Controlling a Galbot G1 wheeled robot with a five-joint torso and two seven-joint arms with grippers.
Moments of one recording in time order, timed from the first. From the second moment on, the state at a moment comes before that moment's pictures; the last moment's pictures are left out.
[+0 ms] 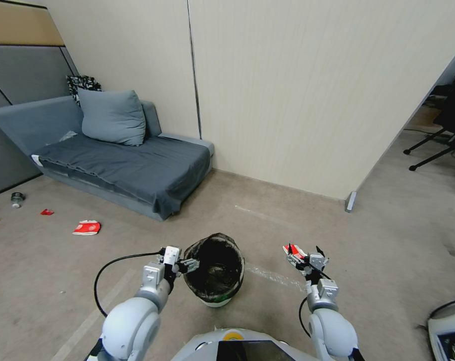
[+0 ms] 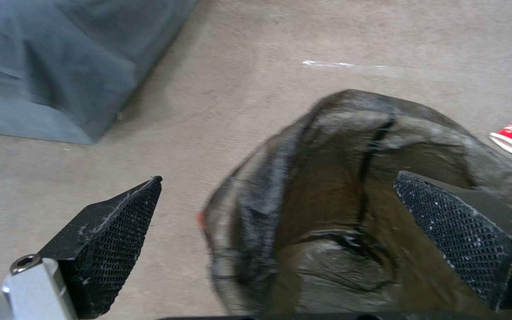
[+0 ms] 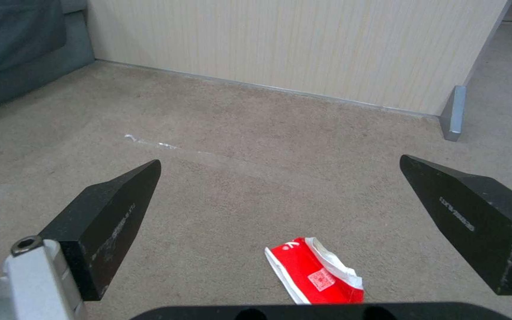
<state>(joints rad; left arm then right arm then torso) 1.62 -1.23 -0.36 -2.40 -0.26 0.74 -0.18 -1.67 1.61 0.65 2.08 -0.04 -0.12 0.04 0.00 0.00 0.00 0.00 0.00</state>
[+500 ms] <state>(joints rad) 1.56 -1.24 -0.29 -2.28 -0.21 0.74 -0.23 -1.67 1.61 0.65 2.06 -0.05 -0.10 0.04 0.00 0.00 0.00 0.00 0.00</state>
